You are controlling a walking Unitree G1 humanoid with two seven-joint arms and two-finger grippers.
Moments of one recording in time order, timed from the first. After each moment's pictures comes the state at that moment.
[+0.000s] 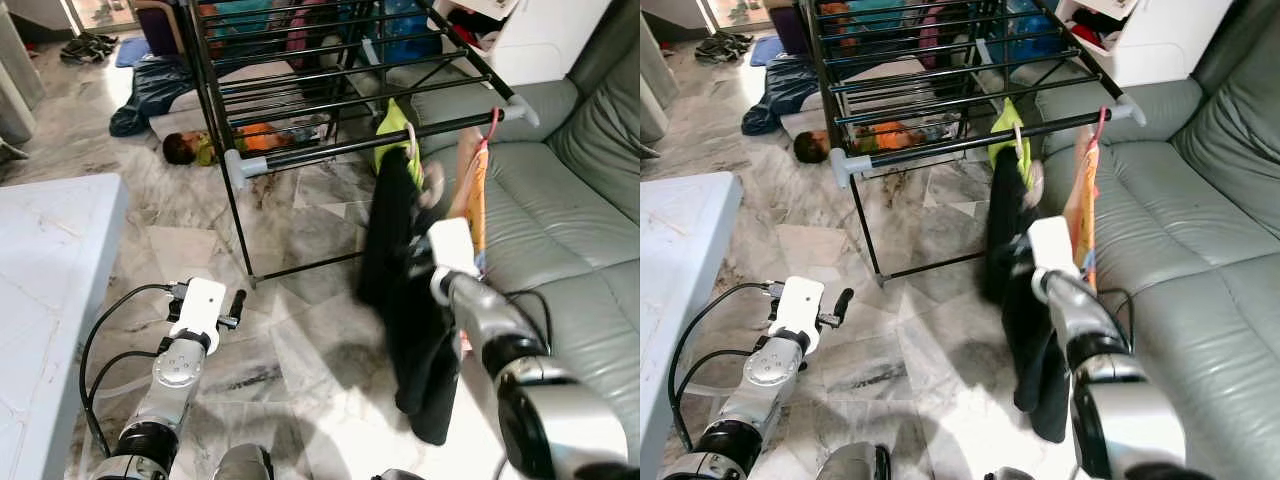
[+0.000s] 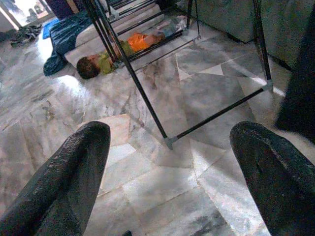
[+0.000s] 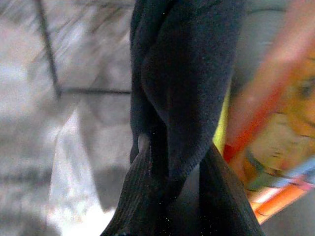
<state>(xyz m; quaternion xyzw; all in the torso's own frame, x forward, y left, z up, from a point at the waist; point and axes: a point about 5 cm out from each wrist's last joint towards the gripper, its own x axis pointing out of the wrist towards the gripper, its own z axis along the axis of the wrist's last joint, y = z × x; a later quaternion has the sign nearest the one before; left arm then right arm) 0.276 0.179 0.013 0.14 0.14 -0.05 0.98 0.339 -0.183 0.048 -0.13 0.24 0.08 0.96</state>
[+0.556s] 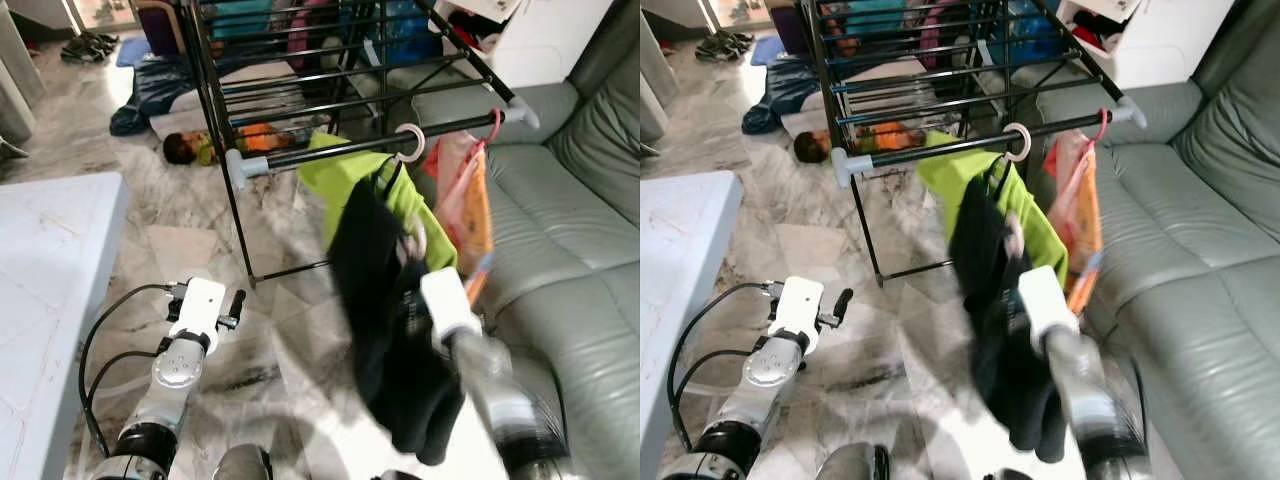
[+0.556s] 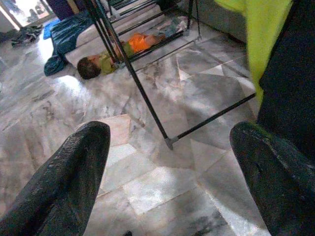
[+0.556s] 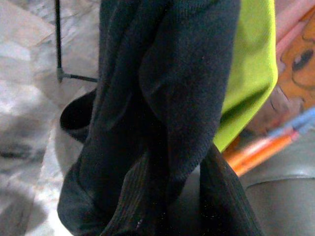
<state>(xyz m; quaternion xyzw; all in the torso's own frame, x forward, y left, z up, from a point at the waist) 0.276 0.180 0.014 0.14 0.13 -0.05 0.98 0.258 -0.178 0.026 -0.17 0.21 0.09 0.96</state>
